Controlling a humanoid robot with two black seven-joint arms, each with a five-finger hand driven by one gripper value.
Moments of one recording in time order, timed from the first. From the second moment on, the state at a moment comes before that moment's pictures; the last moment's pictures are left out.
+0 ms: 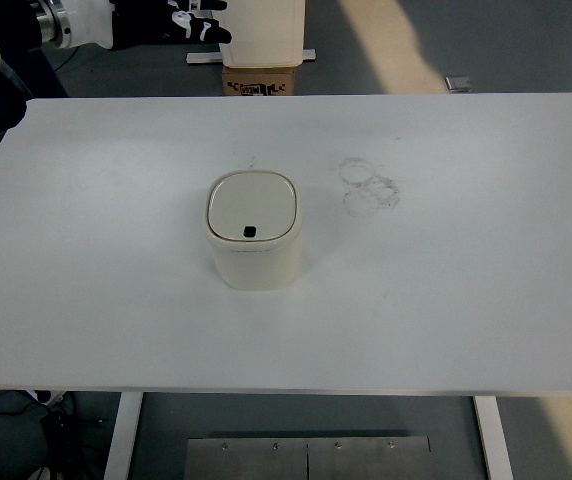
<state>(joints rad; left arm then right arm) -1.67 0.62 0.23 -1.06 -0.17 -0.34 0.00 0.00 0.00 0.31 0.20 -0.23 0.06 0.51</state>
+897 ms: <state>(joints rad) -1.83 0.65 0.24 -1.33 0.22 -0.61 0.30 0.00 0.00 0.31 0.20 -0.23 0.06 0.51</state>
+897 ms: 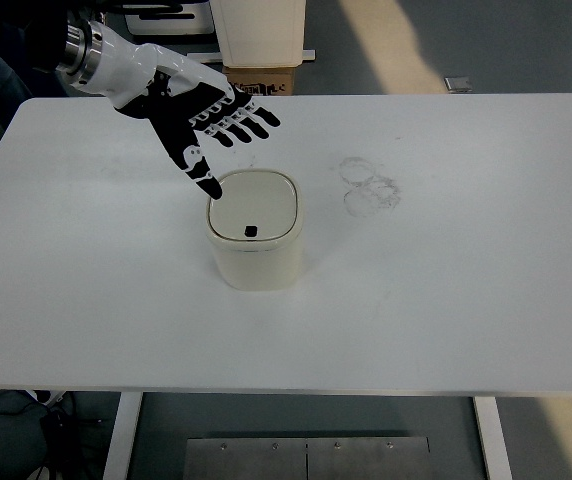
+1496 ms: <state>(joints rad) -1.79 0.61 0.27 -1.46 0.33 -0.61 0.36 0.00 0.00 0.31 0.20 -0.23 0.06 0.51</state>
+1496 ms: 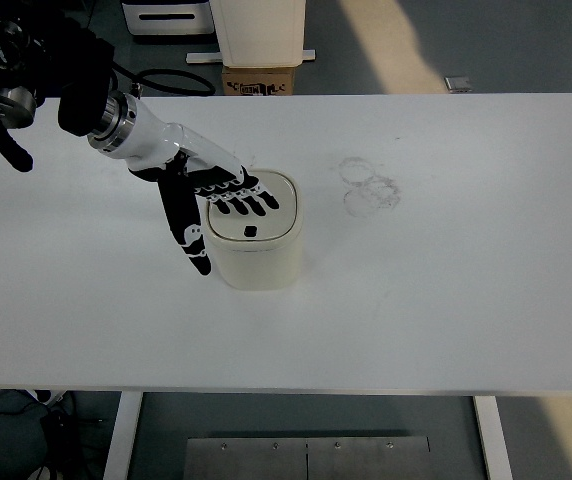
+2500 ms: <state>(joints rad) -1.74 0.56 0.27 -1.41 0.42 -0.61 0.36 0.00 0.00 0.31 0.20 -0.23 0.06 0.51</state>
